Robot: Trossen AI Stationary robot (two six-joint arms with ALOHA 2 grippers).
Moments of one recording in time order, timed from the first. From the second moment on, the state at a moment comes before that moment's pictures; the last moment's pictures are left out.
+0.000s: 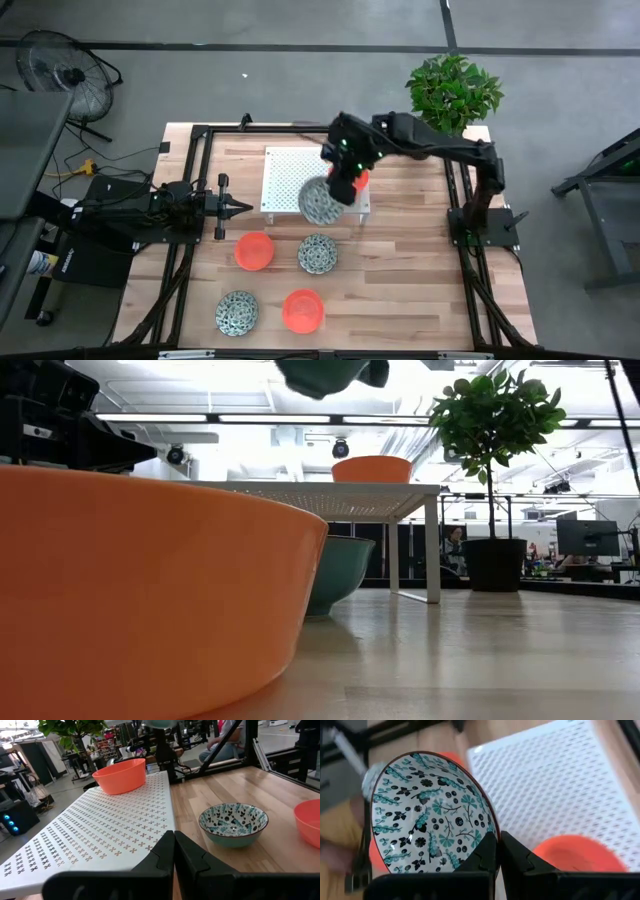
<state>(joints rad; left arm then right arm) 0.03 0.01 0.07 -0.12 0.00 0.24 -0.15 1.85 2.14 -1.19 -0.18 0.21</state>
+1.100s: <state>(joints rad) 0.03 0.01 0.07 -0.12 0.00 0.24 -0.36 2.11 2.33 -1.21 -0.34 0.07</state>
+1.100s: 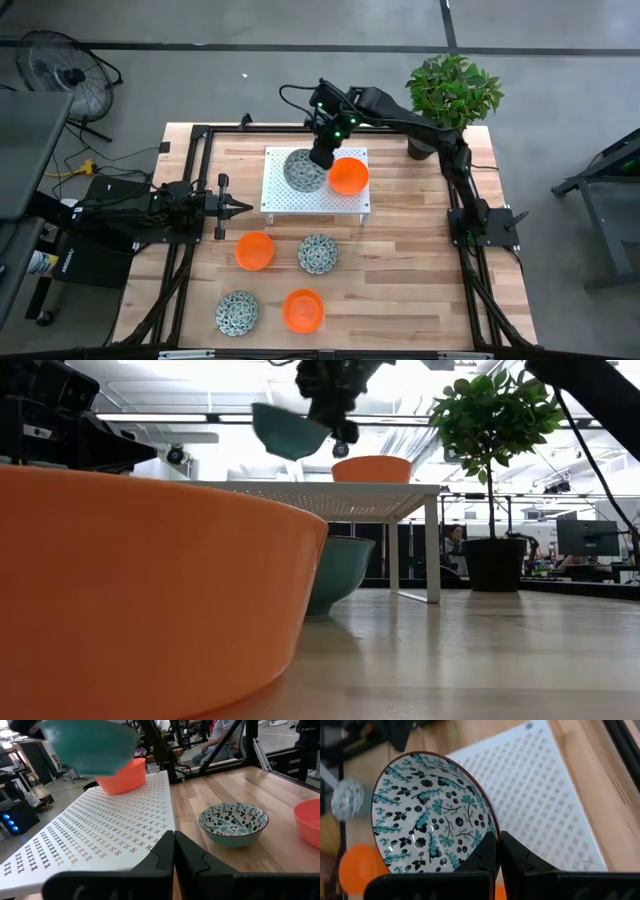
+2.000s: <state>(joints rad) 0.03 0.01 0.07 -0.12 0.00 0.24 -0.14 2.07 2.35 -1.35 -0.21 0.10</state>
